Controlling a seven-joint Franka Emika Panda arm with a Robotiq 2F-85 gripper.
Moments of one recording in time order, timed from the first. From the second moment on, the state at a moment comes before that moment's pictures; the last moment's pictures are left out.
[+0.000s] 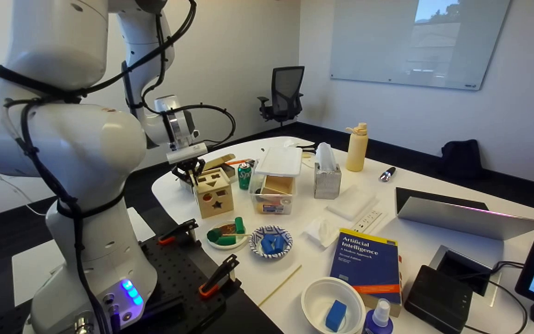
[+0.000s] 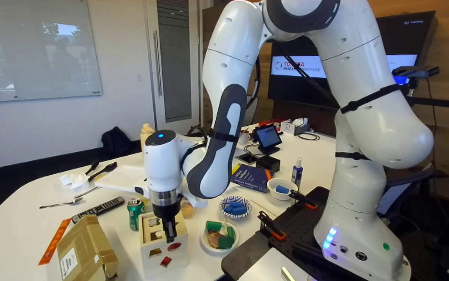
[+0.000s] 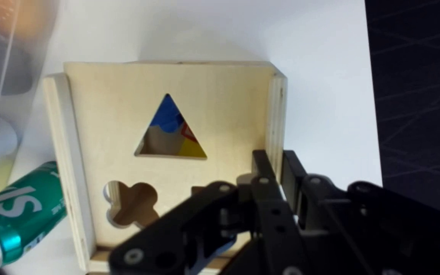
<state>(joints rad) 0.68 0.49 0.04 -2.35 -0.54 2.86 0.01</state>
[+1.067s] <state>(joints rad) 0.64 0.45 -0.05 -2.43 -0.57 2.86 0.15</state>
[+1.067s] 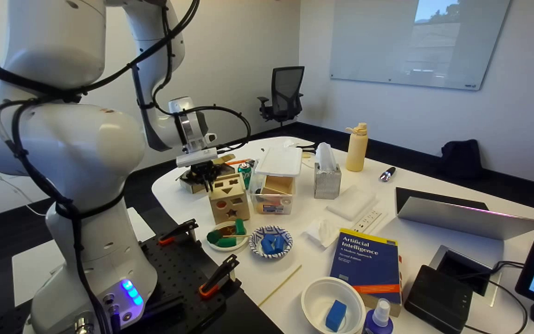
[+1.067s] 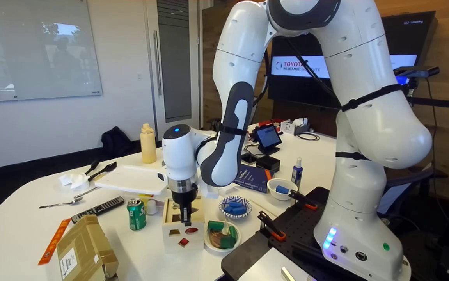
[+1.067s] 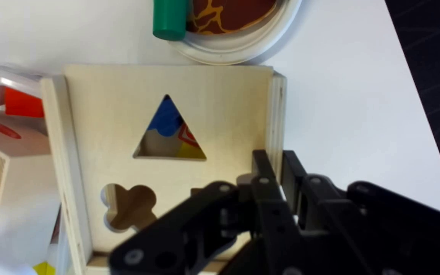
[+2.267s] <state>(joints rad) 0.44 0.33 0.23 -2.50 -0.33 2.82 0.03</state>
